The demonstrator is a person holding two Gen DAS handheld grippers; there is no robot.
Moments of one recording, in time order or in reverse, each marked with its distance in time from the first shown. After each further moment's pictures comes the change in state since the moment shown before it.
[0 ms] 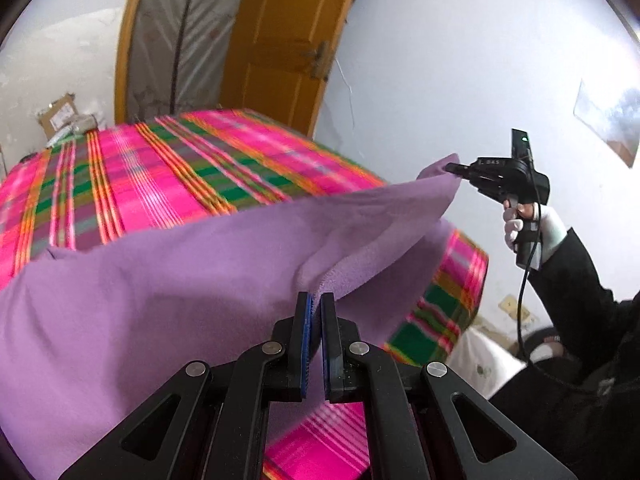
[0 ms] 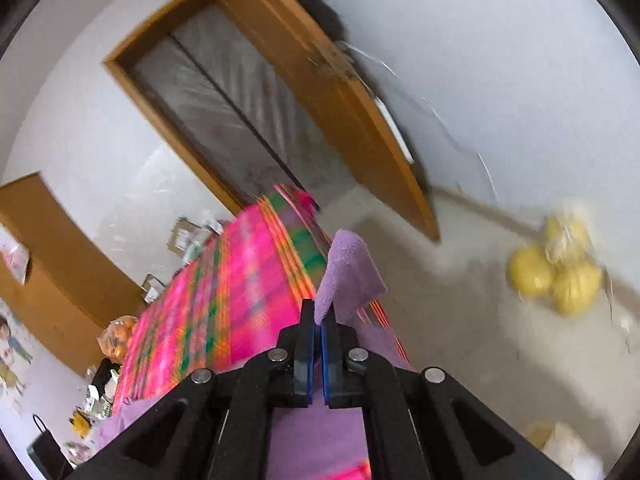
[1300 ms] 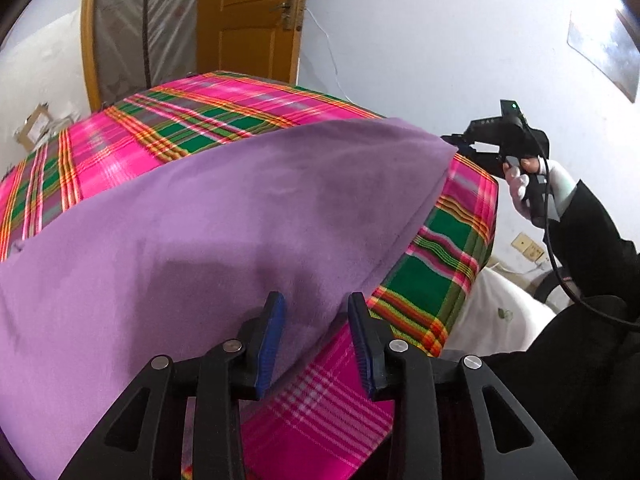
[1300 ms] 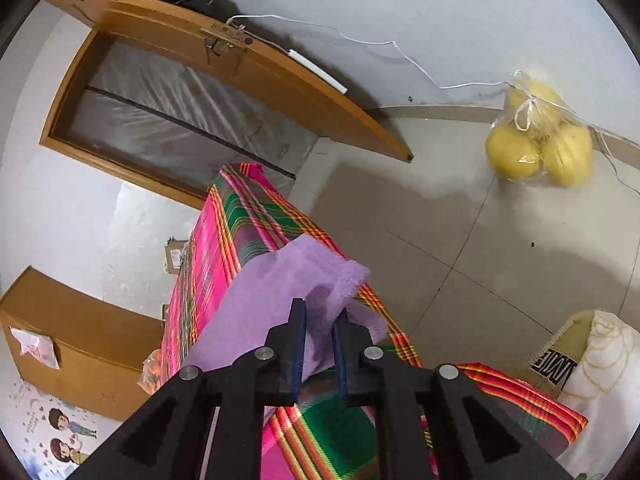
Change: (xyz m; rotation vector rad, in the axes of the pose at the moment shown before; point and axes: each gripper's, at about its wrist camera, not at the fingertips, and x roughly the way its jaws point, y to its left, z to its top) left arm 0.040 -0.029 -0.018 0.149 0.133 0.038; right arm 0.023 -0.089 -0.039 0.326 0.099 0.075
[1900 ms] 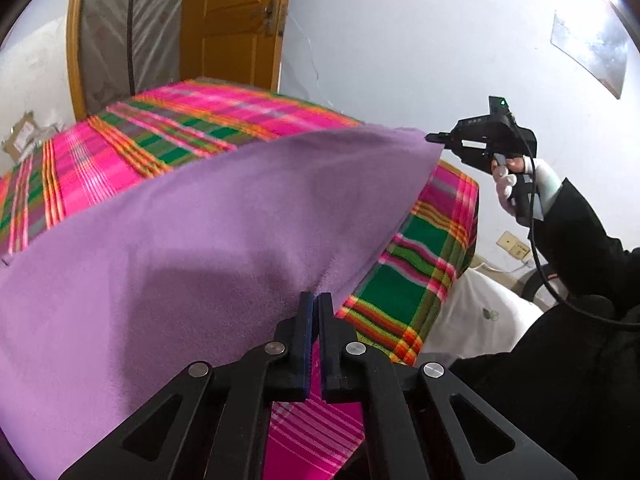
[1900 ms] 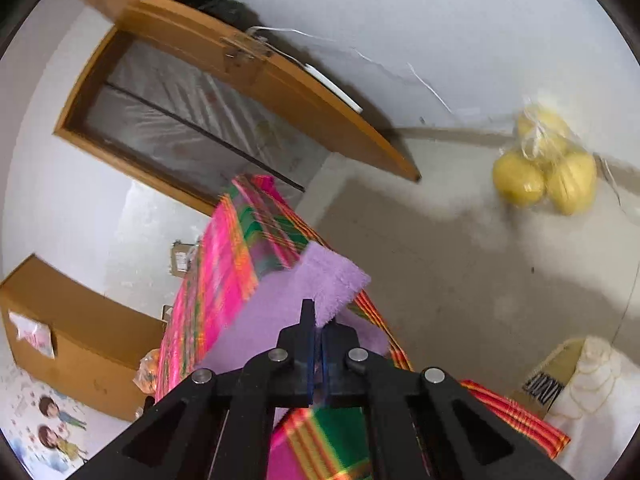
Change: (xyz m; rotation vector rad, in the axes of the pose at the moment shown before) left arm -0.001 -0.004 0.001 -0.003 -0.005 -0.069; right arm -0.015 0.003 0.001 -0.036 -0.042 -0.001
